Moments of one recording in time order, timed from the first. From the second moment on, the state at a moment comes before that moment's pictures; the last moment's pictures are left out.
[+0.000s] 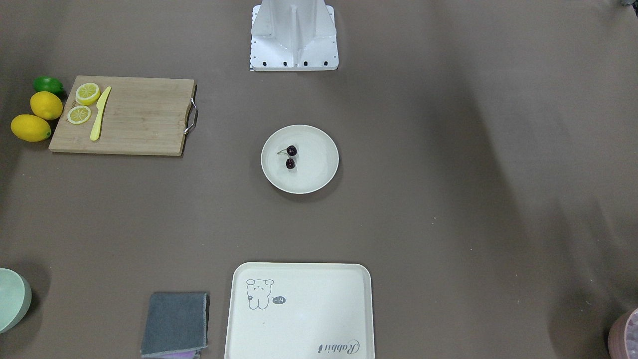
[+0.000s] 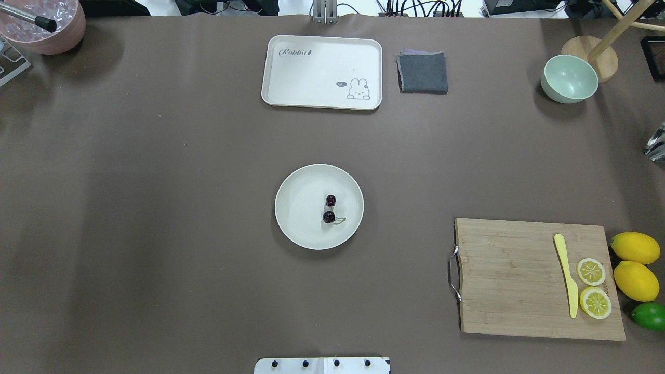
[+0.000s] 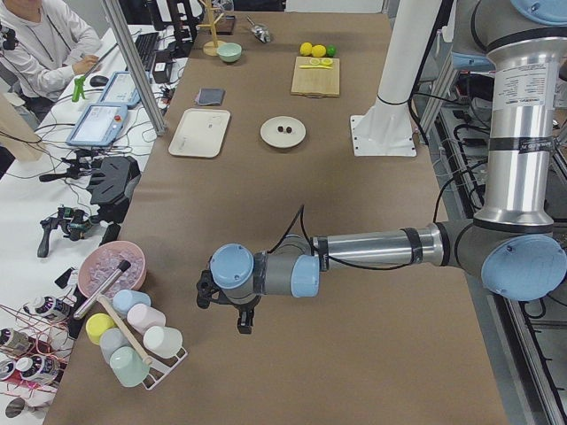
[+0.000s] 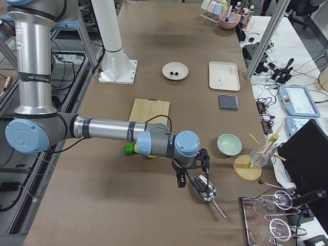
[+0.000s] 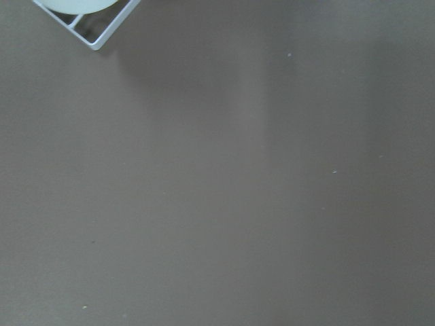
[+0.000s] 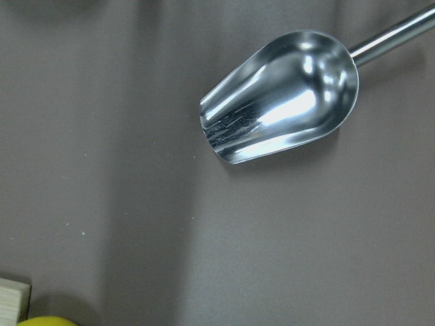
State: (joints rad) left arm -1.56 -1.54 -1.48 -1.70 -2.45 0.02; right arm 1.61 -1.63 1.58 -1.59 2.40 -0.19
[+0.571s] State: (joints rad) left arm -1.57 -1.54 -1.48 -1.70 -2.45 0.08; right arm 1.61 -1.62 1.58 -1.58 2.43 -0.18
